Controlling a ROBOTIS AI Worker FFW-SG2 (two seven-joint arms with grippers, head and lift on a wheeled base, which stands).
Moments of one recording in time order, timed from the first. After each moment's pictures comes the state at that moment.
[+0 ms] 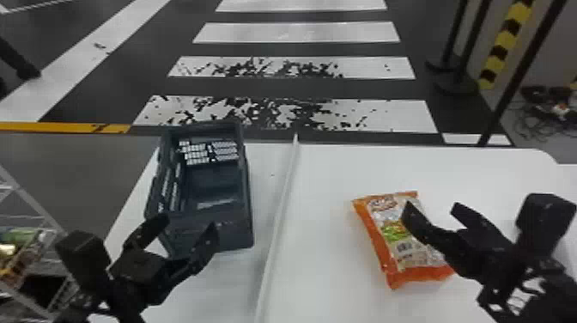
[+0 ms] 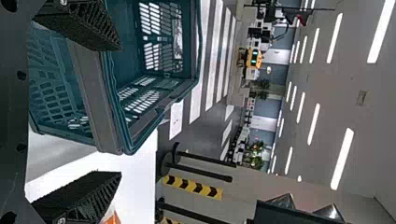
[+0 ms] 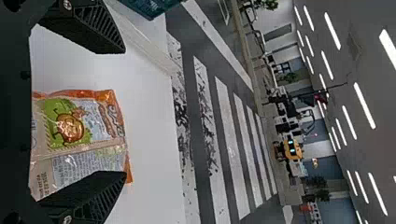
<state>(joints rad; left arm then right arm) 0.57 0.34 0.09 -2.06 0.44 0.13 -0.19 0.32 -0.06 -0.08 -2.05 -0.30 0.52 0.21</state>
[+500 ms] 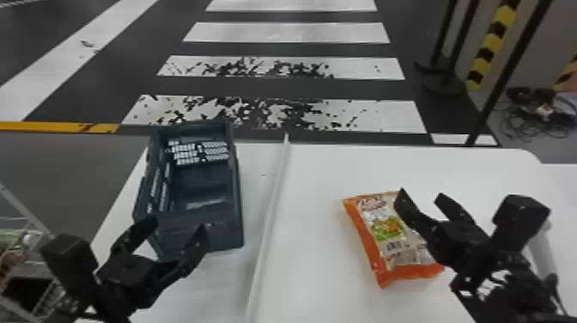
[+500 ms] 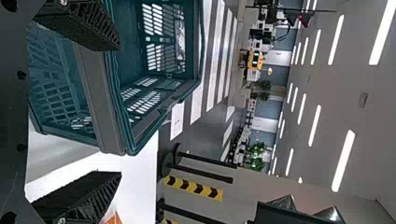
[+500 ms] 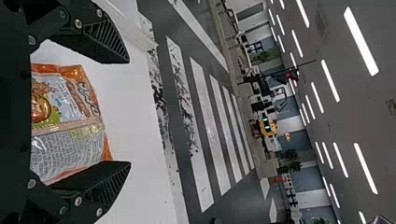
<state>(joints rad) 0.57 0.34 0.09 -2.05 0.44 0.13 -0.19 0.26 -0.04 -0.06 -1.88 -0.31 0.33 0.16</state>
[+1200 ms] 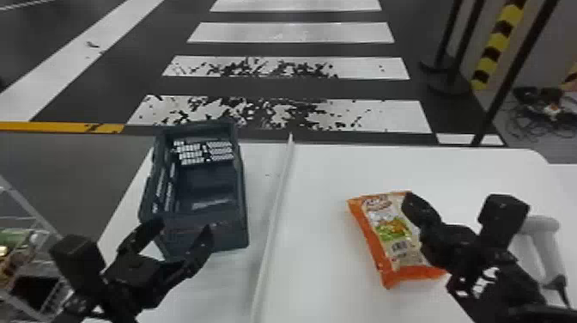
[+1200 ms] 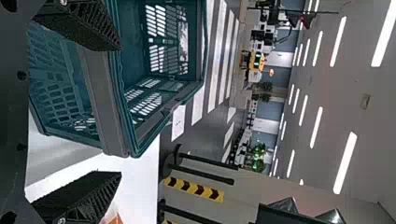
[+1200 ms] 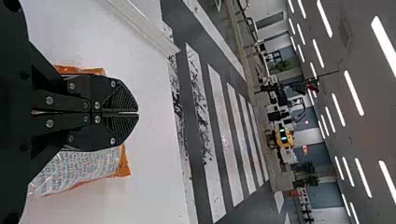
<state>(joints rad) 0.57 0.33 0.09 -2.04 0.44 0.13 -0.19 0.21 -0.04 -0.04 -1.79 -0.24 0.37 0.21</state>
